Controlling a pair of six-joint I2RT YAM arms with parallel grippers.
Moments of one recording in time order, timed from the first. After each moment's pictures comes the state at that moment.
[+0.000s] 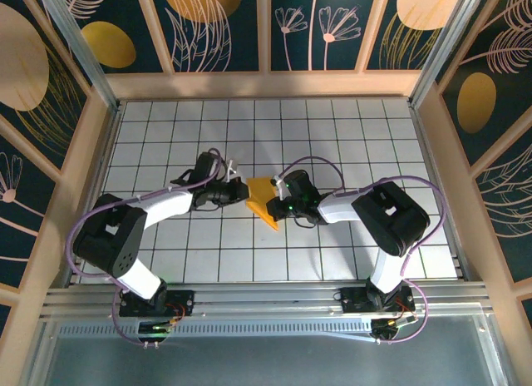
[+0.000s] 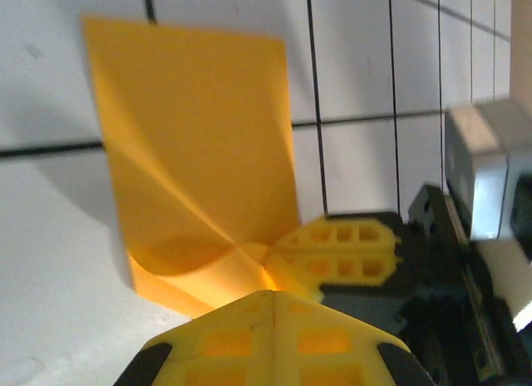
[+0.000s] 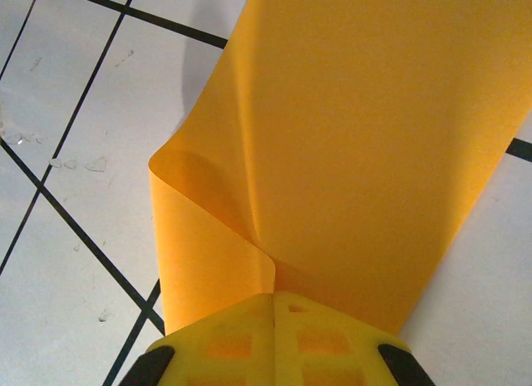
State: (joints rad) left arm -0.50 1.61 0.79 -0.03 0.51 -0.72; right arm 0.71 1.79 0.74 0.25 -0.31 0.37
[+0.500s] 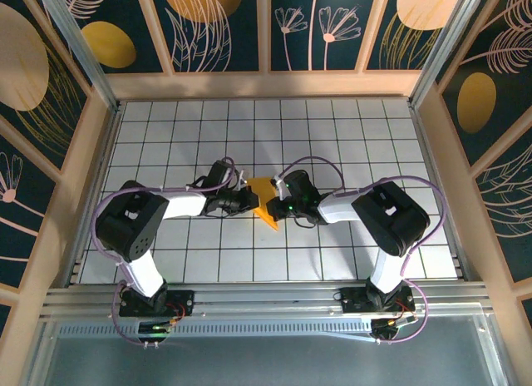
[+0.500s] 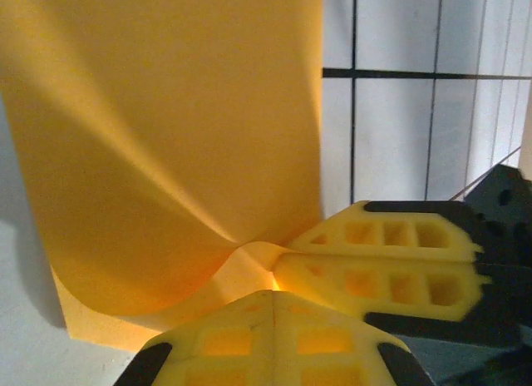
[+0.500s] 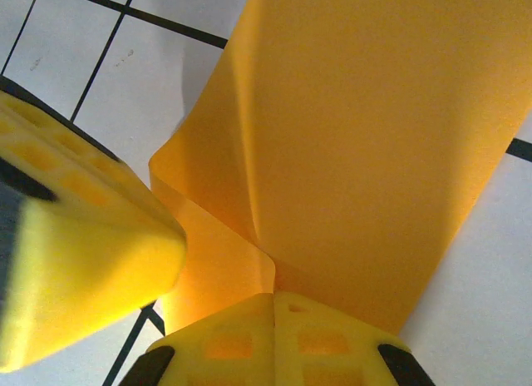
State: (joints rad) left arm -0.55 1.77 0.79 0.09 0.54 -0.80; right arm 0.71 1.79 0.74 0.25 -0.31 0.37
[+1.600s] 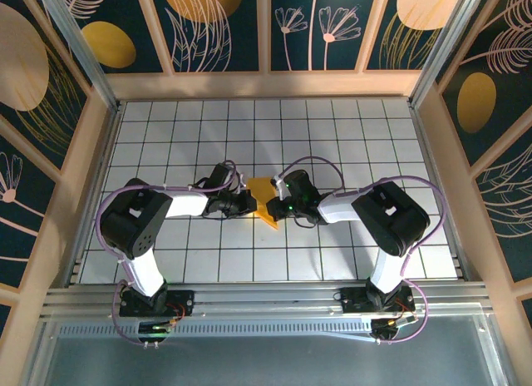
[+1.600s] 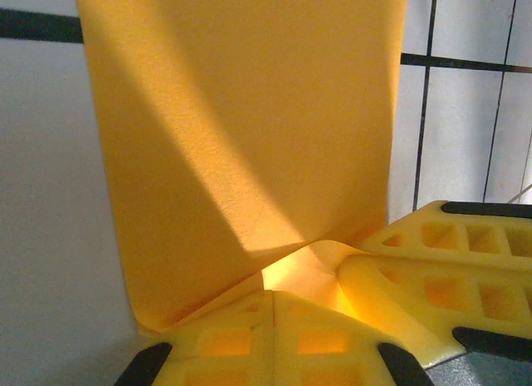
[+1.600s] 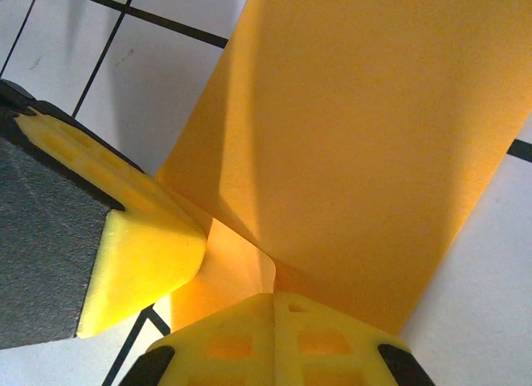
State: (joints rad) left arm -0.55 1.79 0.80 0.04 0.49 -0.77; right arm 0.71 1.79 0.74 0.25 -0.31 0.36
